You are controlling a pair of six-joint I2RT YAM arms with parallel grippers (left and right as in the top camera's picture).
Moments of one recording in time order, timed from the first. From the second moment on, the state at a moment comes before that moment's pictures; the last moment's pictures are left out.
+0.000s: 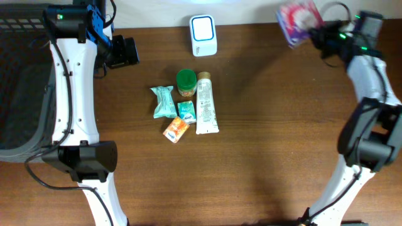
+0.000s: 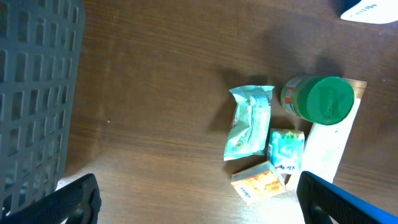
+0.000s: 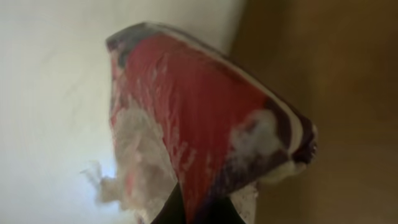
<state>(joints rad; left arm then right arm) -0.04 2.17 2.58 -1.69 -0.02 -0.25 -0.36 2.23 1.82 -0.29 -0.65 1.16</state>
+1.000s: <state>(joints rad) -0.04 2.17 2.58 -1.69 -0.02 -0.25 -0.42 2.21 1.82 -0.71 -0.24 0.39</state>
